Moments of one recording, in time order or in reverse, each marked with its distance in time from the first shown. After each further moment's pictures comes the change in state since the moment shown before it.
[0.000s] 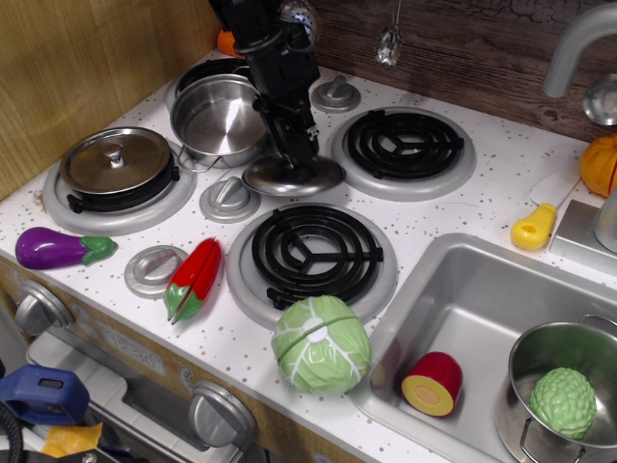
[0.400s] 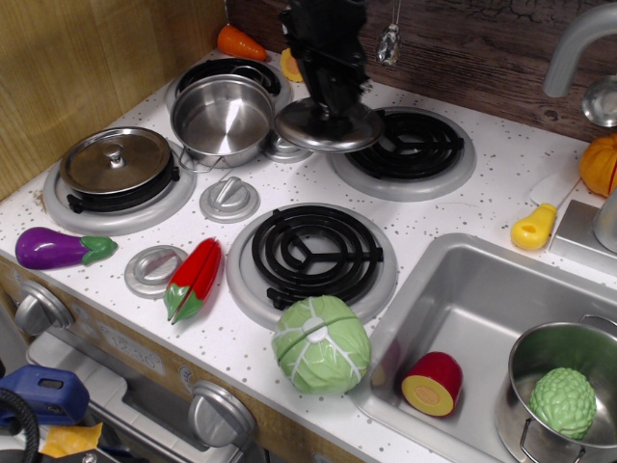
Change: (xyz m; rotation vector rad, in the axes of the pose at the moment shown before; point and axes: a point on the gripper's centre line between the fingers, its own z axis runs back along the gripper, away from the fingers) arm 0.041 -0.028 0.036 0.211 -0.105 0.046
